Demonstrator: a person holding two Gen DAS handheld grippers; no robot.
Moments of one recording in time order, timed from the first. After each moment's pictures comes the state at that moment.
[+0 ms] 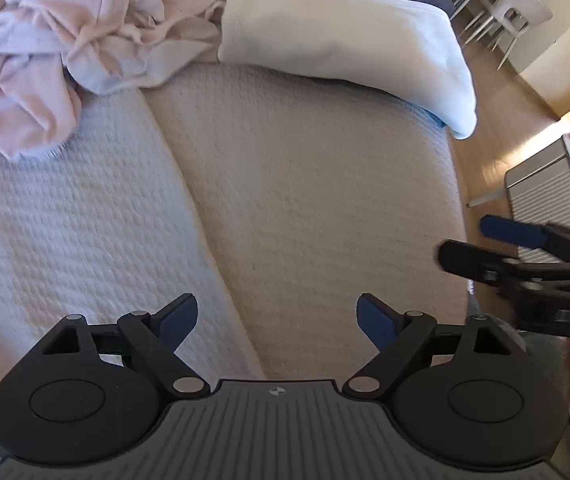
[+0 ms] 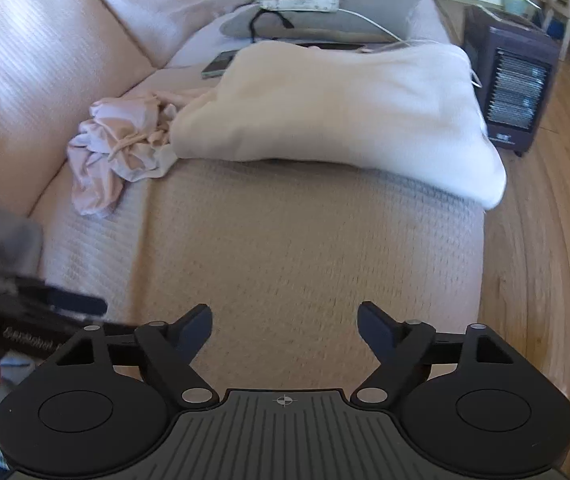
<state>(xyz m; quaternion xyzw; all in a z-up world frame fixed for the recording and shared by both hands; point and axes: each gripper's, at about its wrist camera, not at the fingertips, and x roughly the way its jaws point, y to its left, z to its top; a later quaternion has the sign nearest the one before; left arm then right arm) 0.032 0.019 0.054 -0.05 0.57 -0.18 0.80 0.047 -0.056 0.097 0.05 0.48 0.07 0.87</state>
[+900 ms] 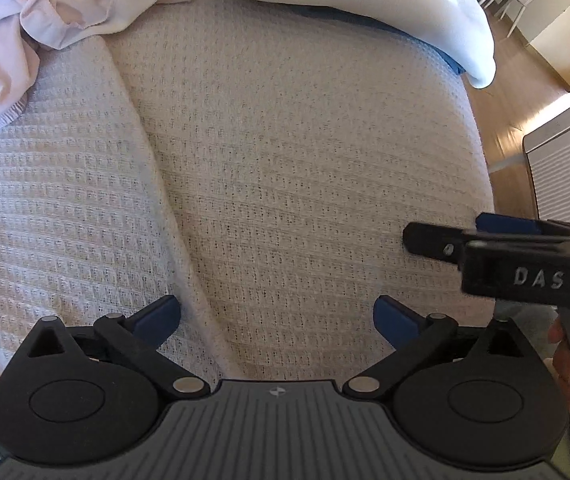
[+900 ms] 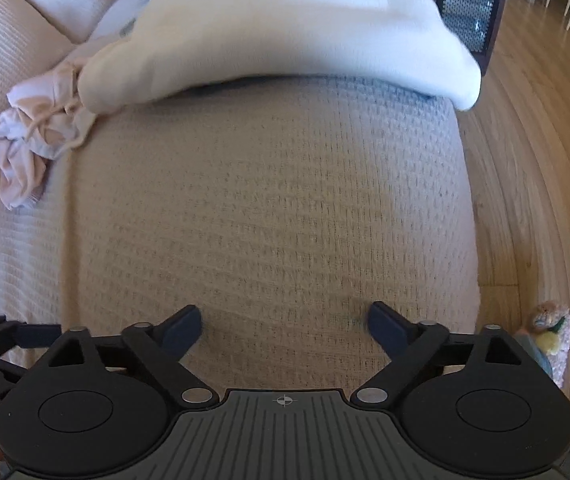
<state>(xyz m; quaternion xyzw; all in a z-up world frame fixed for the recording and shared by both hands) 0.034 -0.002 0.021 -0.02 0.60 -0.17 0.78 0.058 -0.061 0.042 0.09 0.55 -0.01 0.83</state>
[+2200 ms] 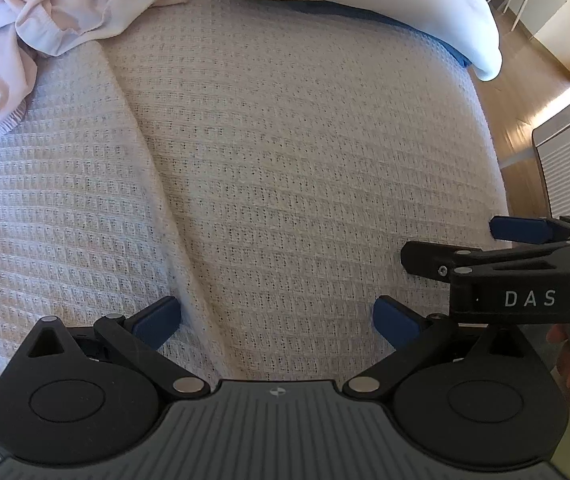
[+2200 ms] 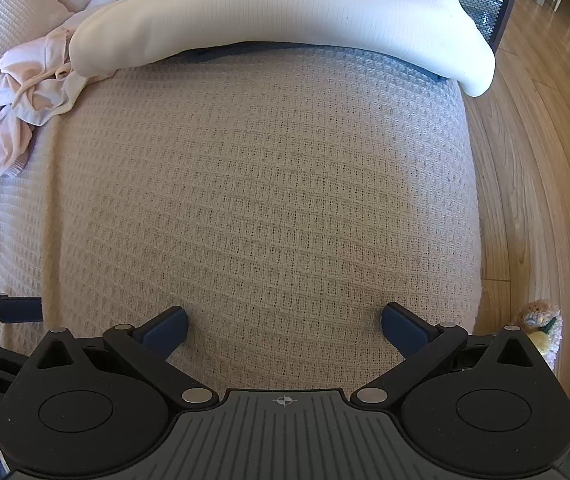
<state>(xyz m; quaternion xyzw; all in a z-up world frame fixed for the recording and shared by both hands) 0.015 -0.042 0.032 0.00 0.60 -0.16 0.79 0.046 -0.061 0.044 0.07 0.57 -0.01 0.82</state>
